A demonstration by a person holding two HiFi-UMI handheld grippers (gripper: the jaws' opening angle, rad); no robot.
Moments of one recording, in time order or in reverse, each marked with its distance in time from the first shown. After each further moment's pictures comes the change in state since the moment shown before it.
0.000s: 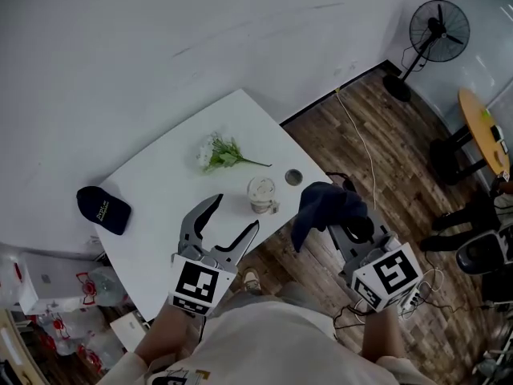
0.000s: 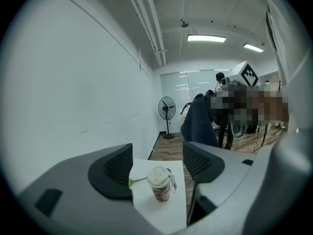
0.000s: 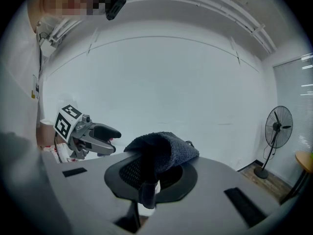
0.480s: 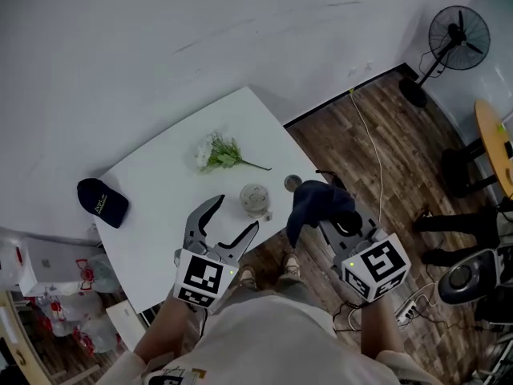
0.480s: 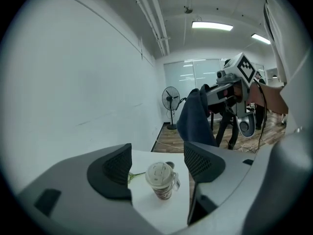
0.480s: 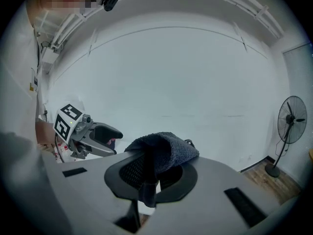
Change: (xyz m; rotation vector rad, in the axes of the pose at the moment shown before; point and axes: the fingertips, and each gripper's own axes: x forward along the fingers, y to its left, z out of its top) left arm 0.055 -0.007 -0.022 -0.006 0.120 0.055; right arm 0.036 -0.048 -0.029 0.018 0.050 0.127
